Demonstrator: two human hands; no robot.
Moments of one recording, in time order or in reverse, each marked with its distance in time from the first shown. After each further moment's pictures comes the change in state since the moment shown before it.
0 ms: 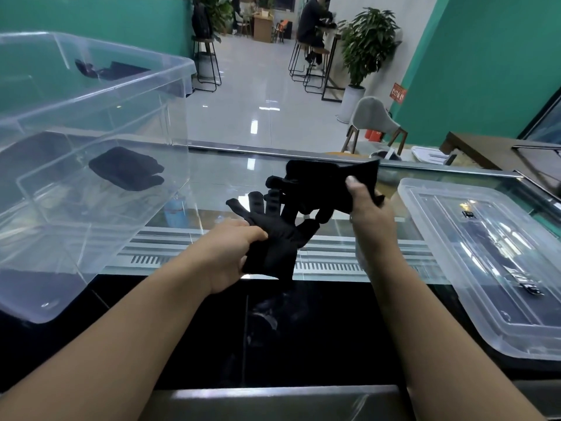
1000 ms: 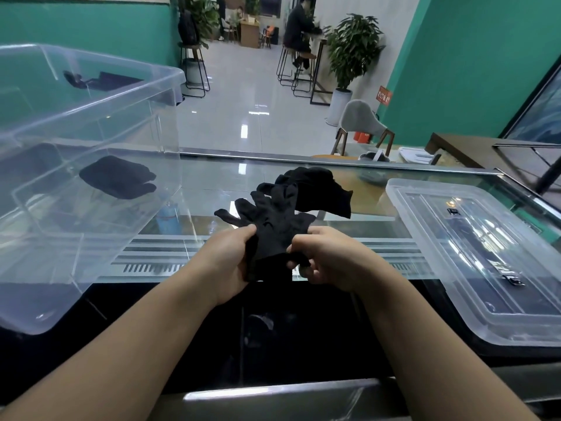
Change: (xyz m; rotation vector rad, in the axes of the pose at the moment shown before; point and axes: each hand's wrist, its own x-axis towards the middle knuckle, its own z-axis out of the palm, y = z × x) left_hand -0.002 -0.007 0.006 -0.238 -0.090 -0.102; right_hand -0.037 -0.013 0.016 -0.351 -0.535 0.614
